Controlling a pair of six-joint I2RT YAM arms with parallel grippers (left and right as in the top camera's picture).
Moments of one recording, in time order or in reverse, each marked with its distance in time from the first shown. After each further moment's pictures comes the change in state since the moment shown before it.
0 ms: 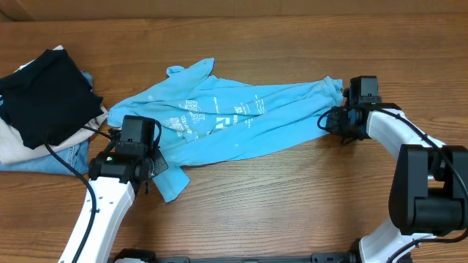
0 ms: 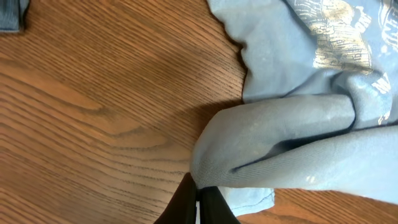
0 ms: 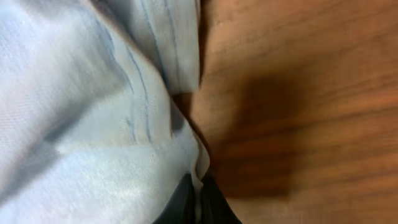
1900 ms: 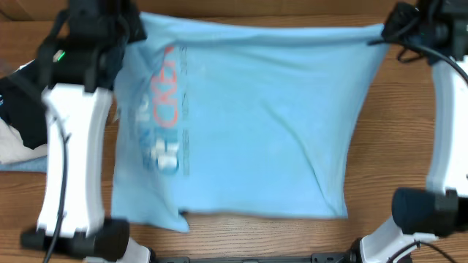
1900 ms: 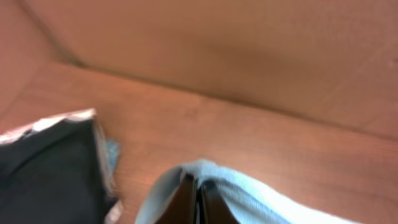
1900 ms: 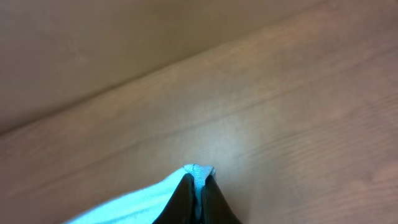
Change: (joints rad) left arm 0.010 0.533 1.275 -0.089 -0.082 0.342; right arm -0.047 0.004 1.105 -0.618 0.123 0.023
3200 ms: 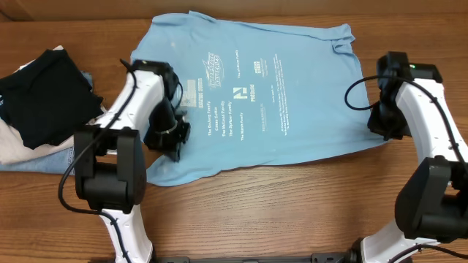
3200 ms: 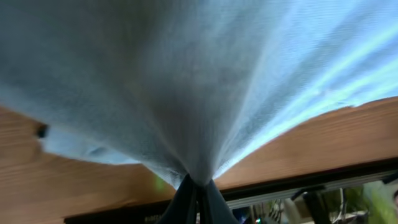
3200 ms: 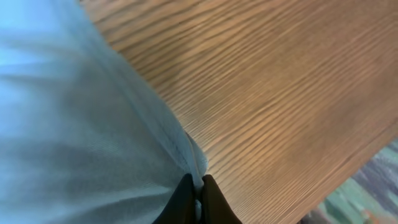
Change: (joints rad) left arm -0.027 0.330 -0.560 -0.517 0.443 0.245; right arm -0.043 -0.034 -0.703 -0.162 0.356 0.059
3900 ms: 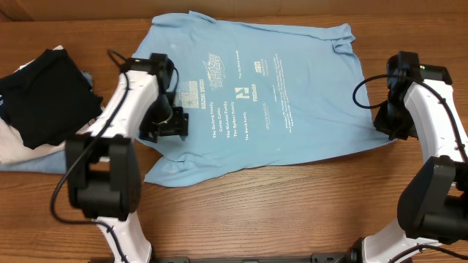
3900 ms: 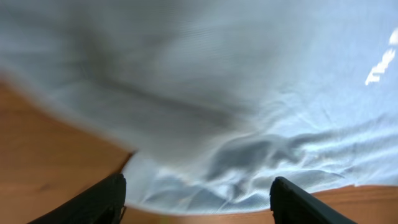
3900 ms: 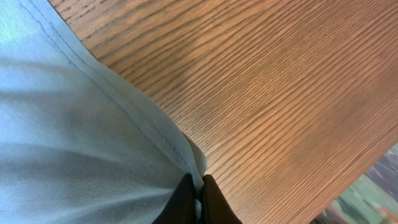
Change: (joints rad) left arm 0.032 -0.074 0.014 0.195 -0.131 -0.188; right arm -0.046 0.000 -0.001 0.029 -0.012 0.012
